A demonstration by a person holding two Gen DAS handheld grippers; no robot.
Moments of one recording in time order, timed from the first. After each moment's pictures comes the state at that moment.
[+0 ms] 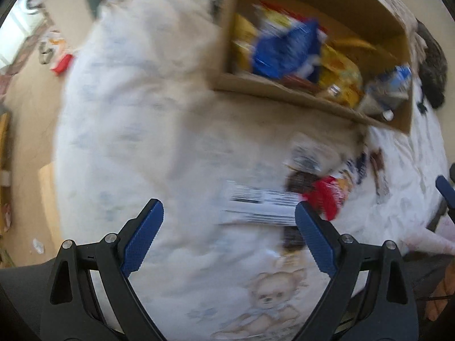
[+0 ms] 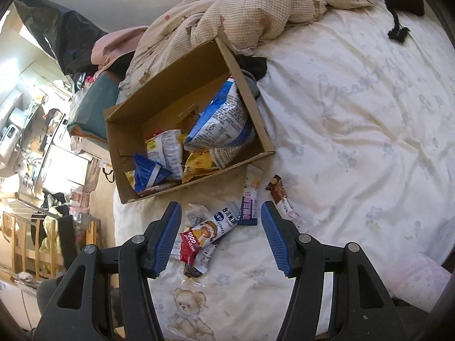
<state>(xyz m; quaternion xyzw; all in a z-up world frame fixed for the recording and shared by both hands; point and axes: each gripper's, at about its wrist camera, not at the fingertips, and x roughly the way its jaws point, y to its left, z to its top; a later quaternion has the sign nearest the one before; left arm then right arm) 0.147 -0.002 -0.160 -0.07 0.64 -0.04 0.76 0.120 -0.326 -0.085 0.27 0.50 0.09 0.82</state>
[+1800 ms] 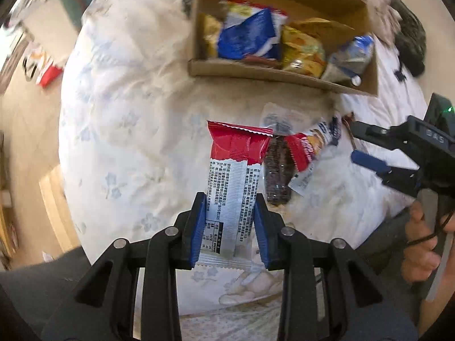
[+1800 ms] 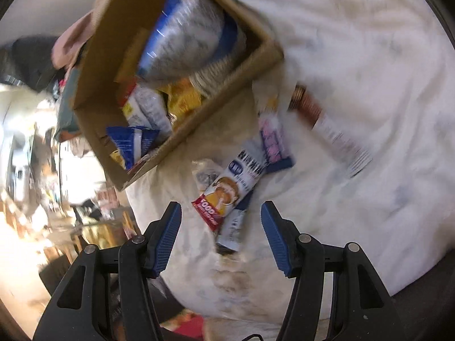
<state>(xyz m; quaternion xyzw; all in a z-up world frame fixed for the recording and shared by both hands) 0.117 -0.005 -0.129 -0.05 0.66 -0.08 0.75 0.147 -0.277 -0.174 0.42 0.61 0.07 0.67</state>
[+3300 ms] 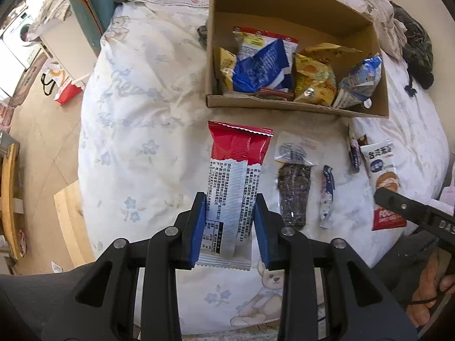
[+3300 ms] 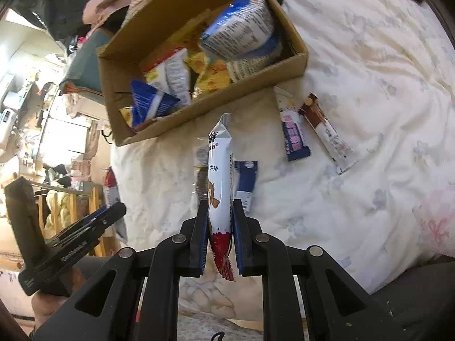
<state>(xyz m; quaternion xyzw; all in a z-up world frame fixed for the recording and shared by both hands) 0.121 -0.002 -0.110 -0.01 0.60 -0.05 0.80 0.100 -0.259 -0.123 0.27 0.58 0.13 0.76</state>
